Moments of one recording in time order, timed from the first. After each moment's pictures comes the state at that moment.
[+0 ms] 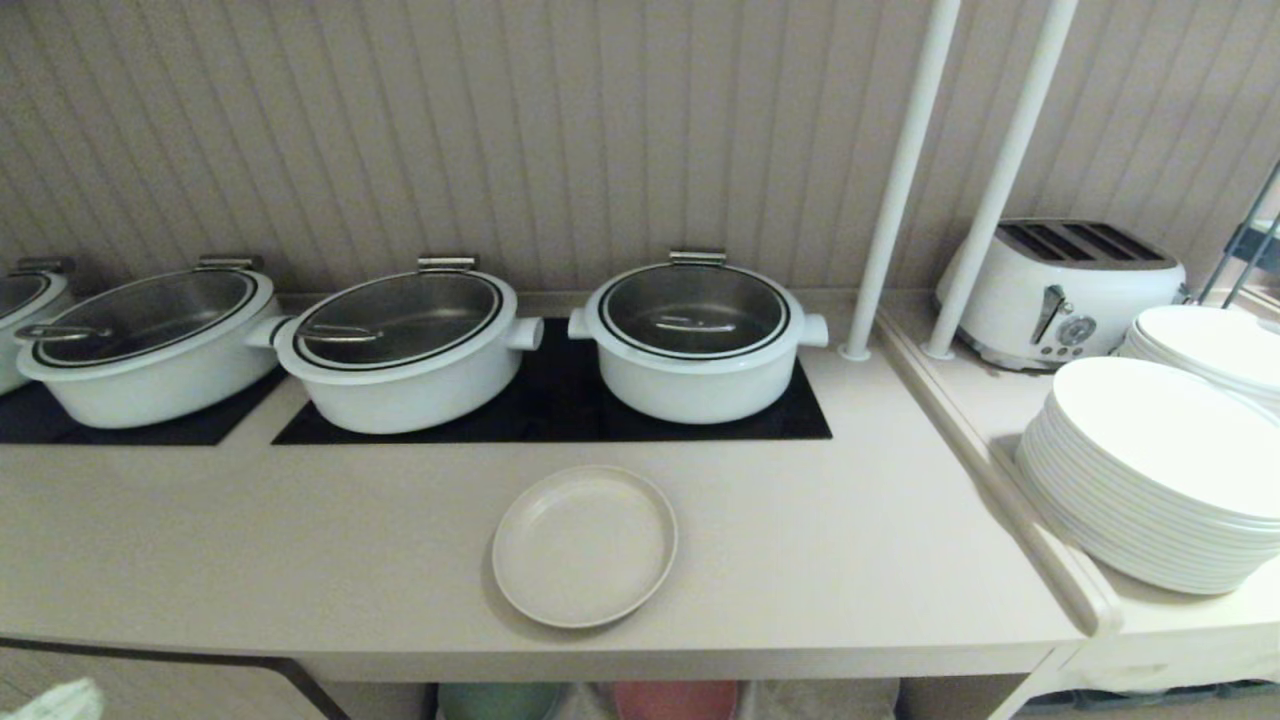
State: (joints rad) left arm 0.01 0.39 -0.33 0.05 -0.37 0.09; right arm 0.00 0.00 0.00 0.00 -0.04 0.06
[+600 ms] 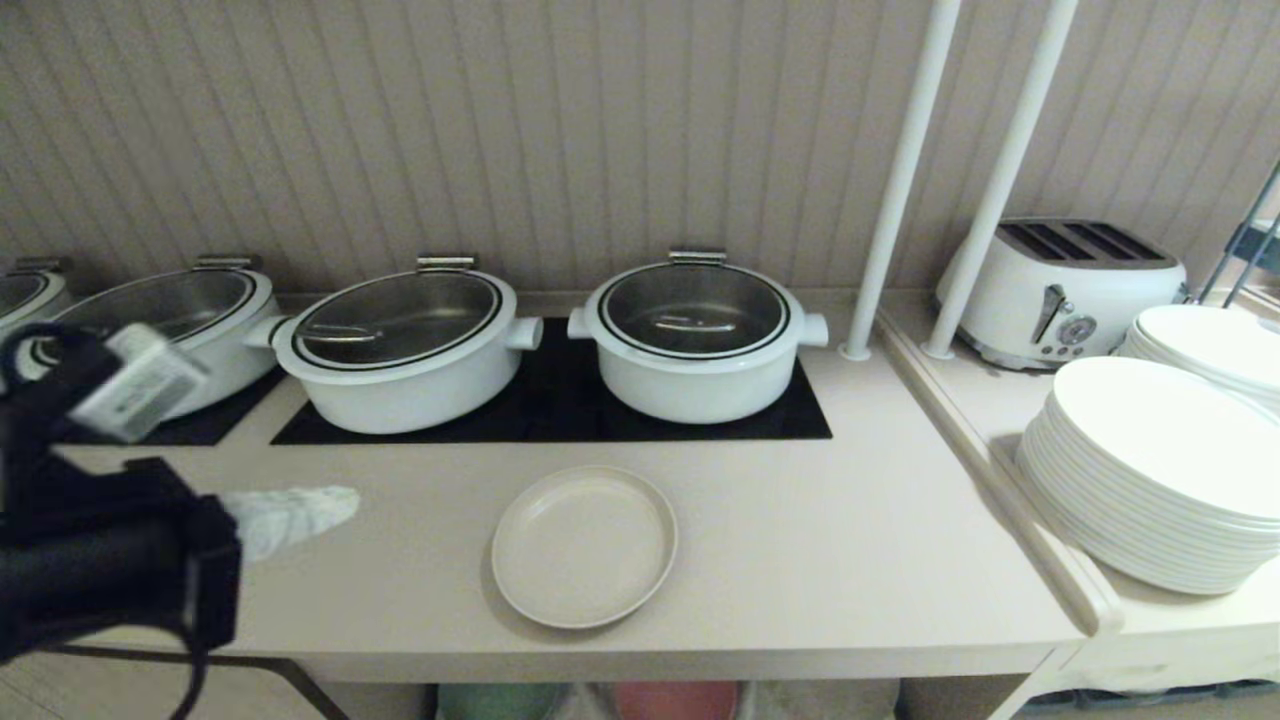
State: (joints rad) left arm -0.24 1.14 -0.68 0.04 -0.31 0.11; right arm 0.00 0.00 0.00 0.00 -0.04 0.06
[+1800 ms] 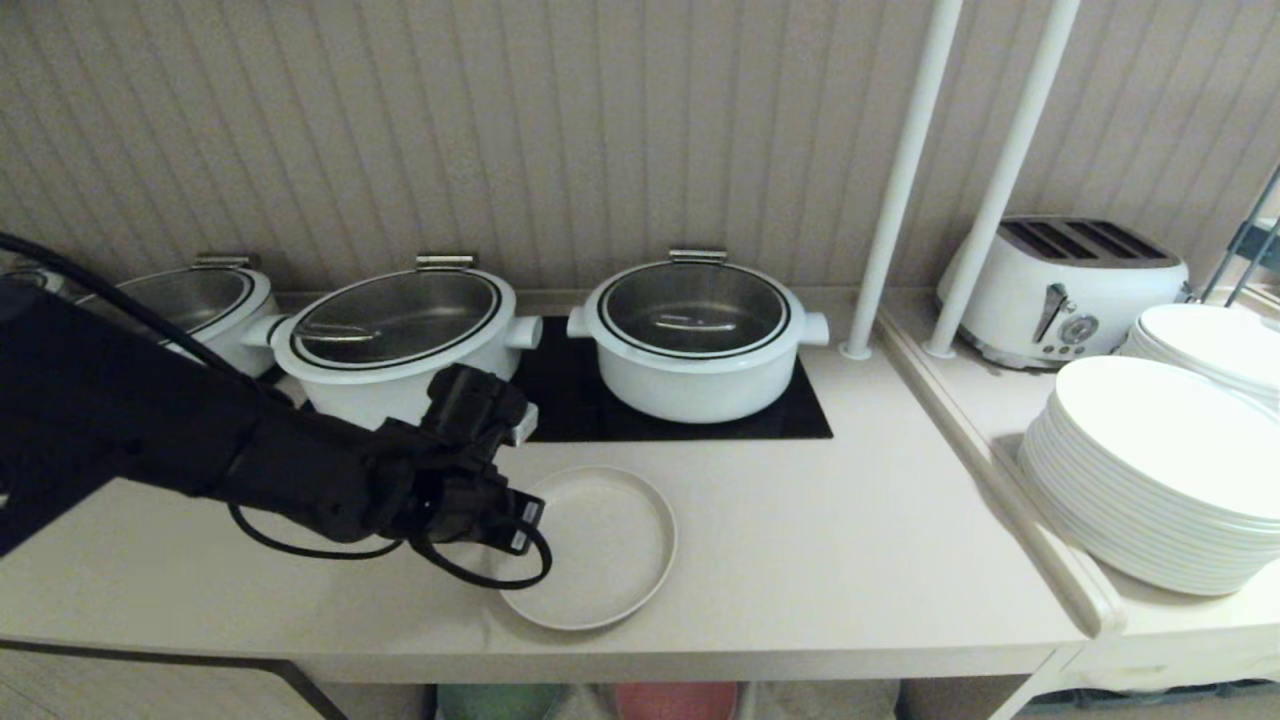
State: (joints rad) left arm -0.44 1.98 -0.99 -0.07 0.17 -0.06; right arm 0.00 0.00 0.00 0.00 -0.04 0.06
